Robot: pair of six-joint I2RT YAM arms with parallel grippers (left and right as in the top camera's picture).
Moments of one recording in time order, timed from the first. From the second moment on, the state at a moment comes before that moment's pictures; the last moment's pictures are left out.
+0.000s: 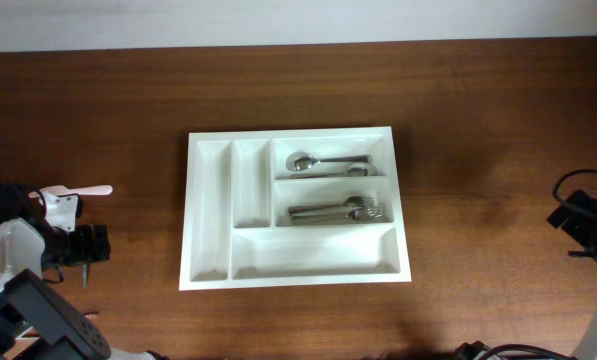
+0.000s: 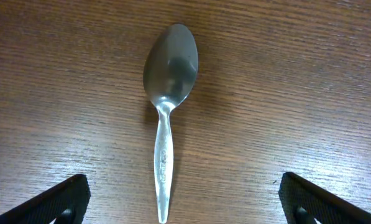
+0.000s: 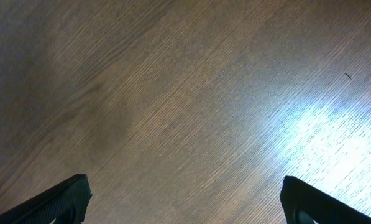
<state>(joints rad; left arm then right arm) 0.67 1.69 1.02 -0.75 0.05 0.51 -0.76 1.30 1.11 -0.95 -0.01 0.08</state>
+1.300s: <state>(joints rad) 0.67 1.77 1.02 -0.69 -0.02 0.50 -0.76 1.30 1.11 -0.95 -0.01 0.08</state>
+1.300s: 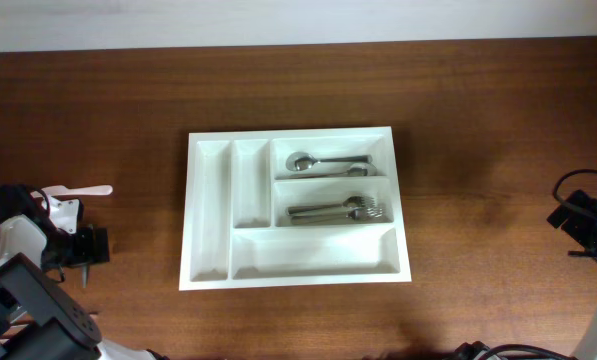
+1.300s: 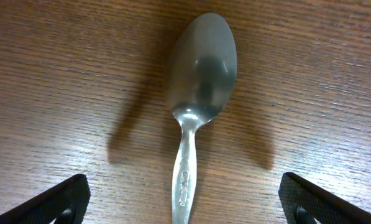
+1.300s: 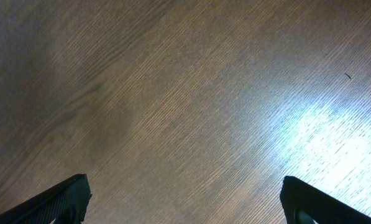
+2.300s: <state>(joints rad) 0.67 1.81 1.02 -0.64 -0.01 0.49 -0.76 1.30 1.11 -0.95 -0.01 0.08</state>
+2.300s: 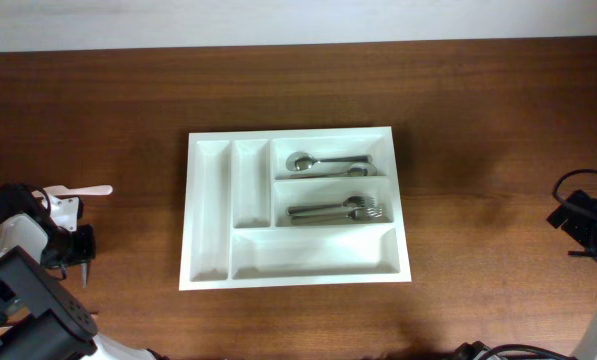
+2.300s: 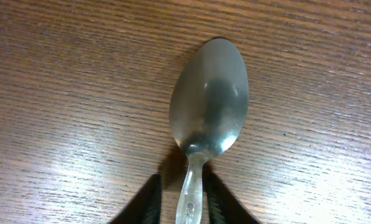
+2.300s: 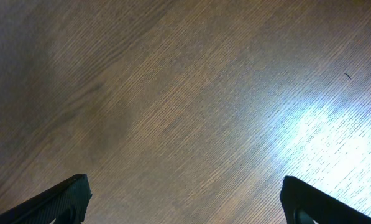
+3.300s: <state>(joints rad) 0.64 1.83 1.19 -0.75 0.08 0.48 -0.76 1.30 1.11 -0.95 -0.01 0.08</state>
